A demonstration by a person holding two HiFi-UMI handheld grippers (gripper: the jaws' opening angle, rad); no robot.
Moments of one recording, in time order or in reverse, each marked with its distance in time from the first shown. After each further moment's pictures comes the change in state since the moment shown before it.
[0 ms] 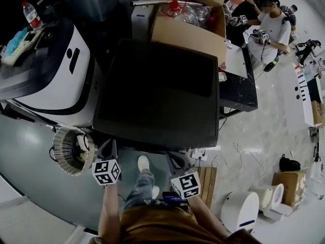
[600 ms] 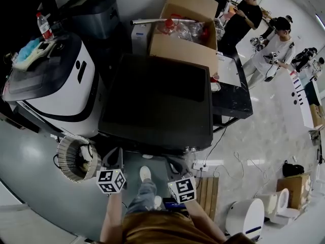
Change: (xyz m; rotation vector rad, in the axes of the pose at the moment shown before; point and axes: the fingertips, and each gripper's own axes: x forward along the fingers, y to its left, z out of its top) left arm -0.063 -0.053 0.020 0.003 -0.111 -0.110; right arm -0.044 0.028 0.010 -0.032 -0.052 -0.072
